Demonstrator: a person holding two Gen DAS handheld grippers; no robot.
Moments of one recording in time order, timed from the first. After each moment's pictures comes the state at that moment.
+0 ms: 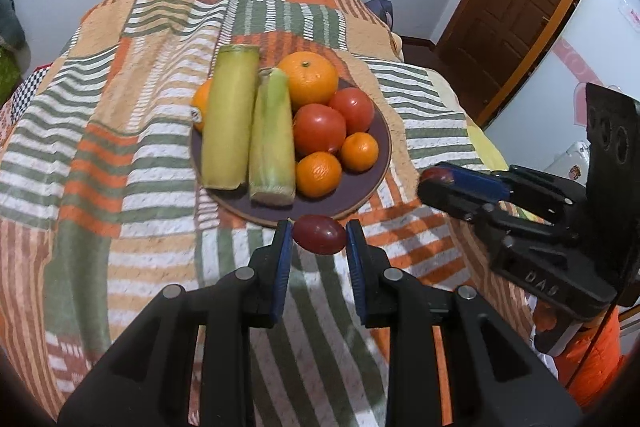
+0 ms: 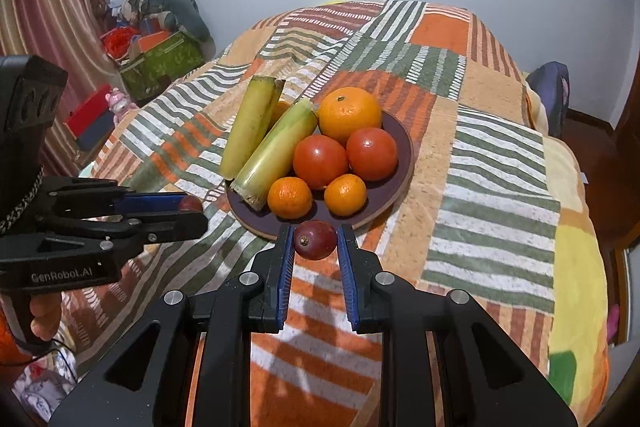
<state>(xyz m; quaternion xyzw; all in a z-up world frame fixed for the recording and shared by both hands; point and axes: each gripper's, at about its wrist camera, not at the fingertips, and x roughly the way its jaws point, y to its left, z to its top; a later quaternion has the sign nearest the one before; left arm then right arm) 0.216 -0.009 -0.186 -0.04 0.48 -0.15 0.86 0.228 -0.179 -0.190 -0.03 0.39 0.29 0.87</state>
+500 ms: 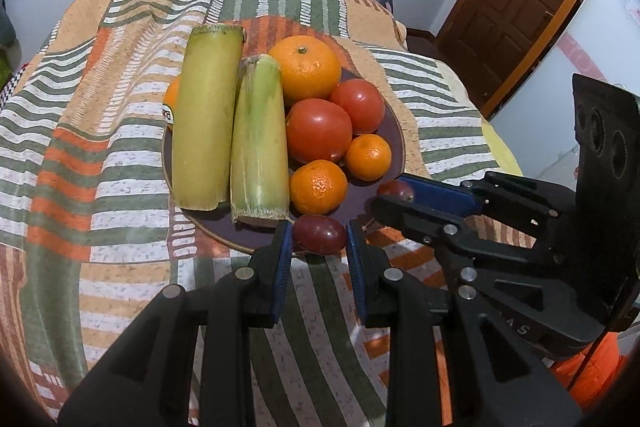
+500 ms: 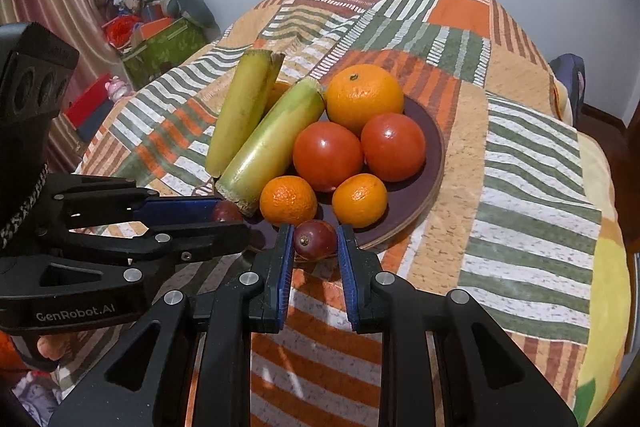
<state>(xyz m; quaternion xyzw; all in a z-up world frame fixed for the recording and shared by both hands) 0.247 -0.018 -0.214 -0.05 0.49 -0.16 0.85 0.253 -0.160 -0.217 -0.04 0.42 0.30 0.86</state>
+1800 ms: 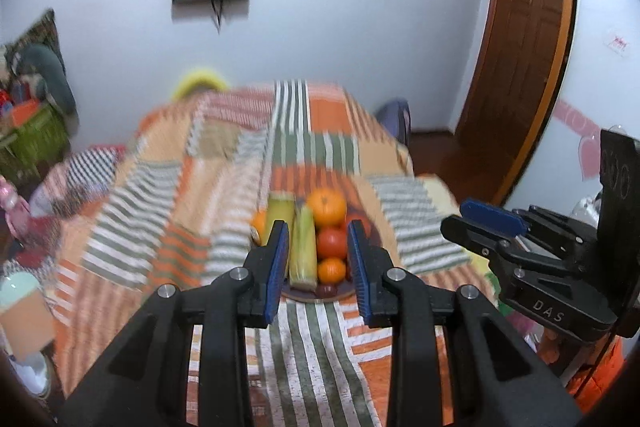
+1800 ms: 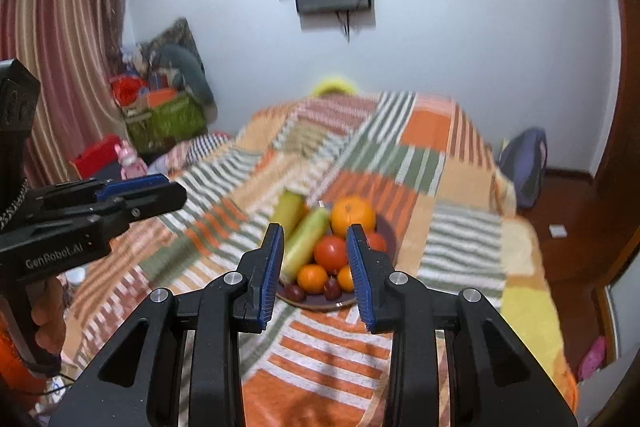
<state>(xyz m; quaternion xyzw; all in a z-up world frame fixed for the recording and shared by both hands) 0.139 0.007 -0.054 -0.03 0.29 -0.08 0.95 0.167 -0.188 -0.088 -0.02 0.26 0.27 0.93</state>
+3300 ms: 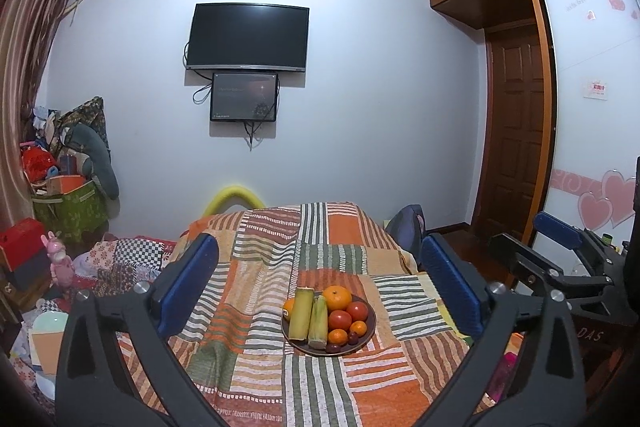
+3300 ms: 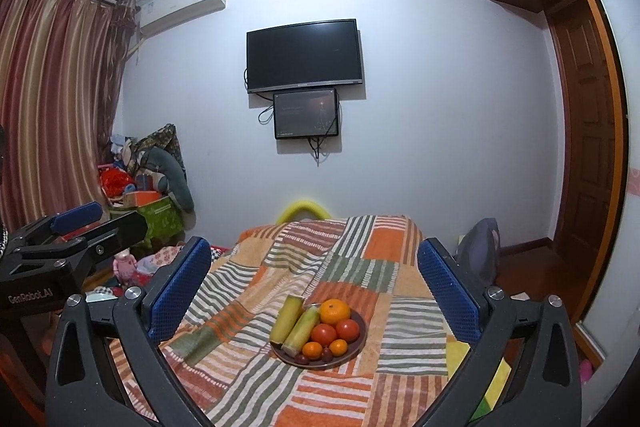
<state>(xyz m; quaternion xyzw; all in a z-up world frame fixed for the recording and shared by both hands) 0.000 0.005 0.035 -0.02 0.10 -0.03 0.99 0.054 -0.207 -0.013 0.01 0.06 0.20 0.98</state>
